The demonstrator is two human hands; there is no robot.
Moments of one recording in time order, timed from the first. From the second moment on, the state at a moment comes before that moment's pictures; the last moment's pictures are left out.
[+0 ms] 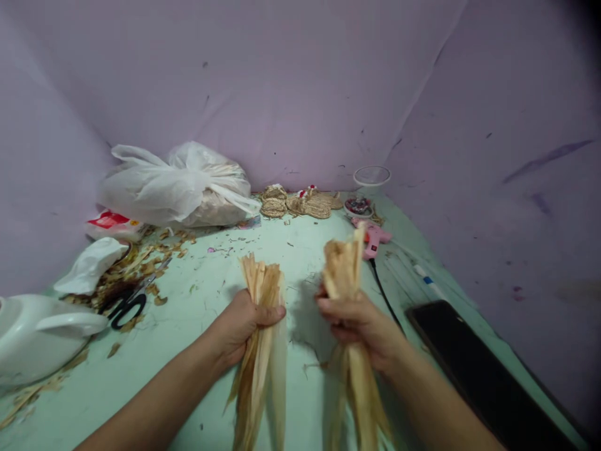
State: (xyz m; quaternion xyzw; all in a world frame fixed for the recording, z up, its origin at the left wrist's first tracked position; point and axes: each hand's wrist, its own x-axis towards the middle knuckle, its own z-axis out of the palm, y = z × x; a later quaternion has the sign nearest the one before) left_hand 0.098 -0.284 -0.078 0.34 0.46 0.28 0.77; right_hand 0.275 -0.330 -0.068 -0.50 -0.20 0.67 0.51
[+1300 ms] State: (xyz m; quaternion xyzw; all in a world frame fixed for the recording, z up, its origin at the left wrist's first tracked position) left_hand 0.106 -0.289 -0.087 0.25 0.41 0.29 0.83; right_hand 0.245 -0.330 -0.093 -0.50 -0.23 0.69 0.47
